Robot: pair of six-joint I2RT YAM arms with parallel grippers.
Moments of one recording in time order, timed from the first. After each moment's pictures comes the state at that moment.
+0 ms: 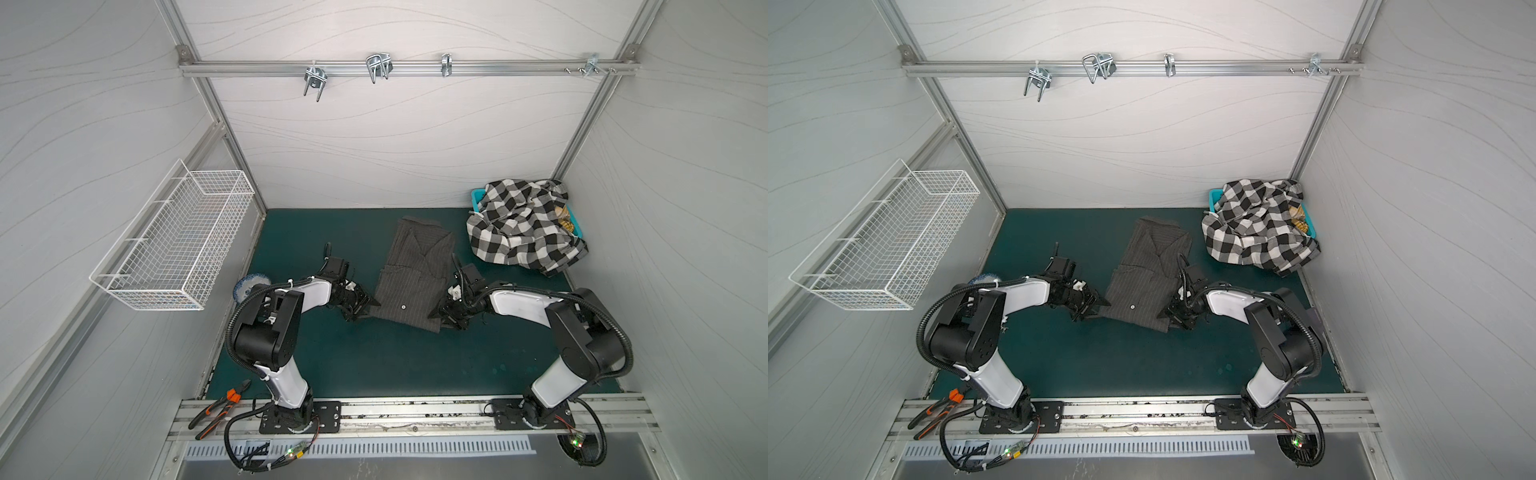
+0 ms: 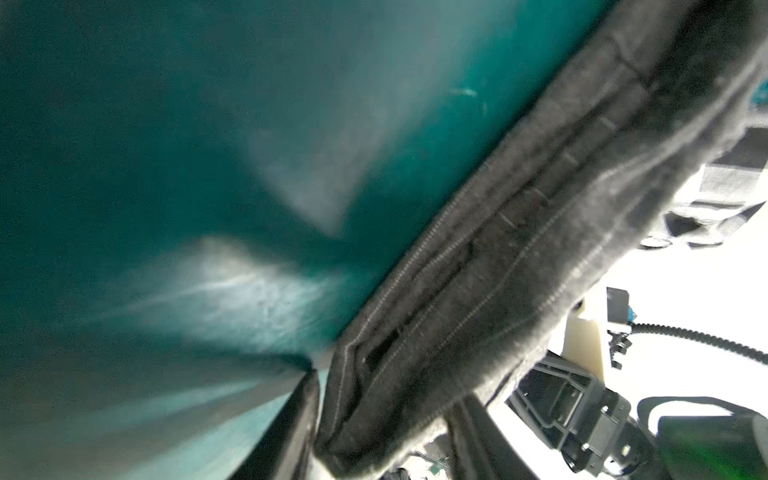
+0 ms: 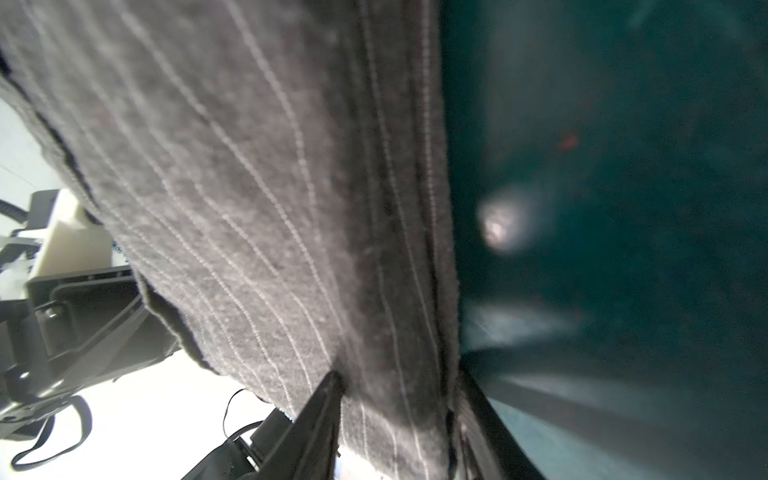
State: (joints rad) left arm -0.21 1.72 0.83 -0.37 0.67 -0.92; right arm 0.55 1.64 0.79 -0.31 -0.55 0.98
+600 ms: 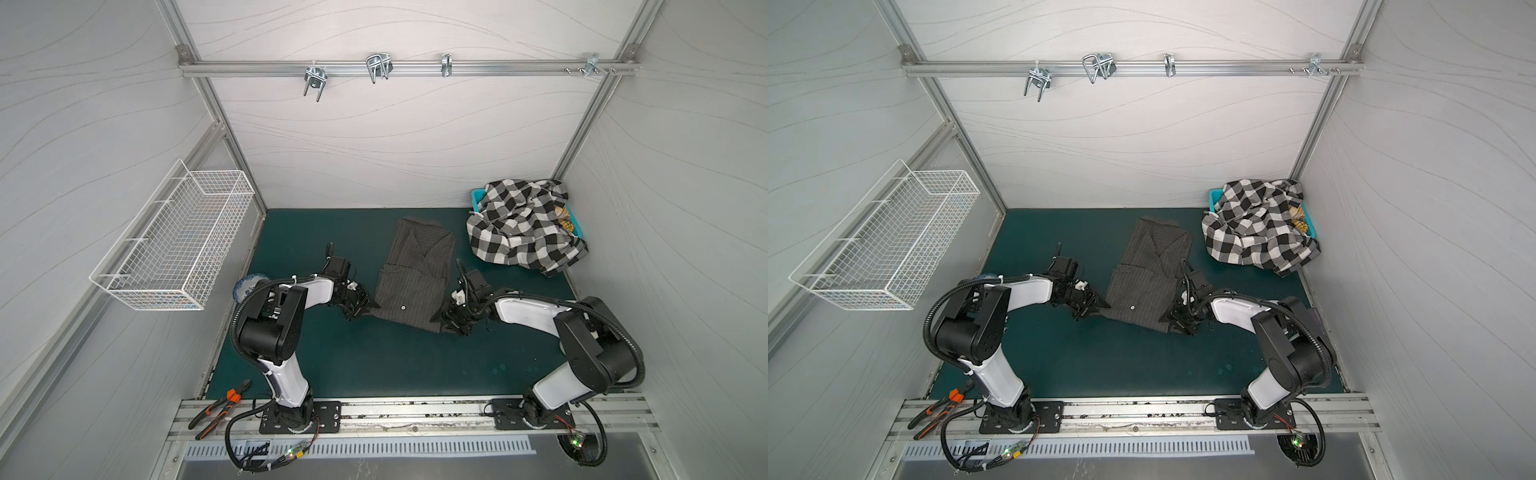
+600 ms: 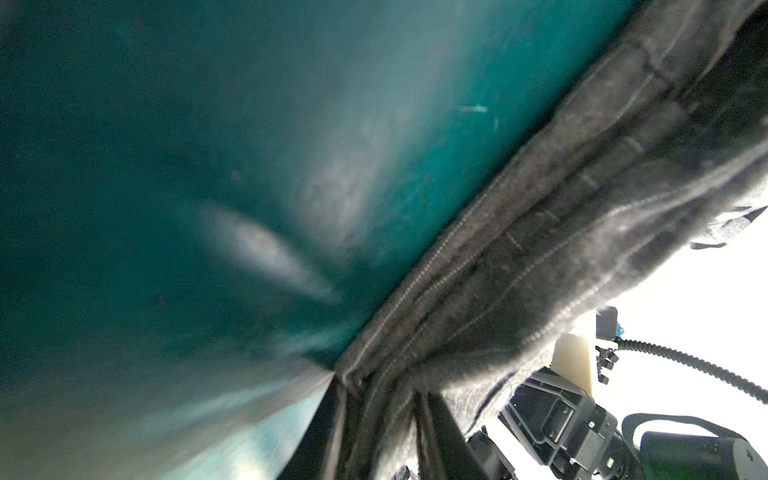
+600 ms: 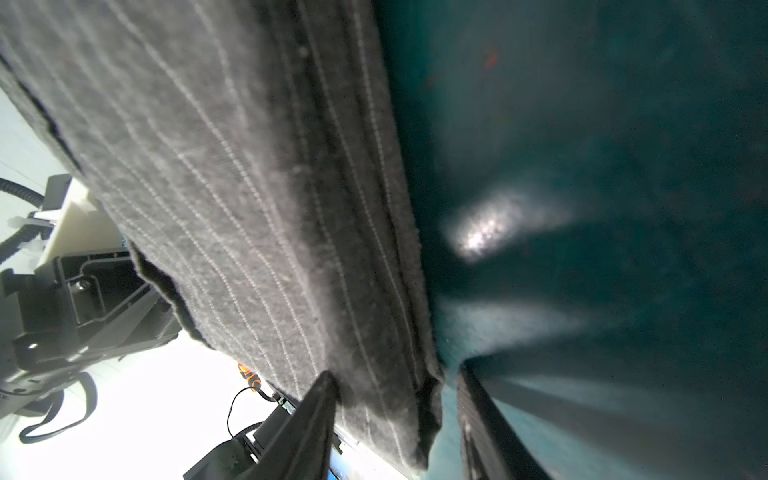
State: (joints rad) left arm -0.22 1.76 0.85 -0.36 0.69 -0.92; right arm 0.56 1.56 0.70 -0.27 -0.54 1.04
